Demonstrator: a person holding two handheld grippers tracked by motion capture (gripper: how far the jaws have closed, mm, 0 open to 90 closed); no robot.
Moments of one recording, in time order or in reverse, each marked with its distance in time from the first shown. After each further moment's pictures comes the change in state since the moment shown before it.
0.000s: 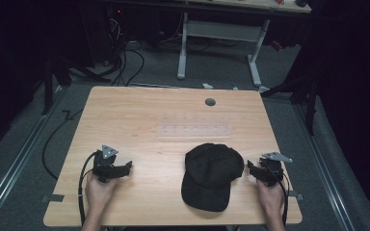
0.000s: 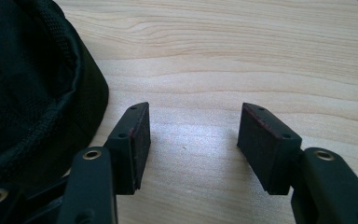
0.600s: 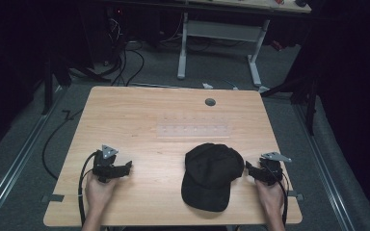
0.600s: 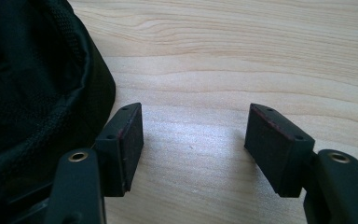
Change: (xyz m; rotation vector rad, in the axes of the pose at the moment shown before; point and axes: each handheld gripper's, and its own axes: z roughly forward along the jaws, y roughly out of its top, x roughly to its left) left arm 0.000 0.000 0.000 -0.002 0.001 -0.003; right arm 0.001 0.000 0.001 0.003 0.021 -0.024
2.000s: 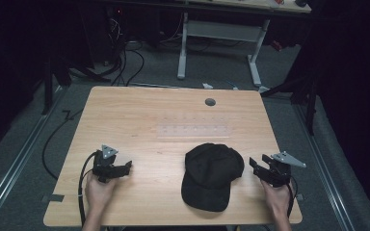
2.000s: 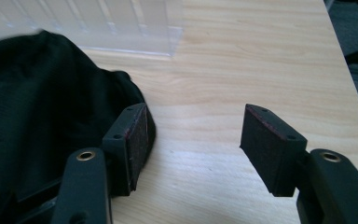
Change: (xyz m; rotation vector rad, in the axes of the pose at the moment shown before) left arm 0.000 0.000 0.000 -0.001 0.003 0.001; right arm 0.004 0.012 -0.045 -0.160 0.079 0.037
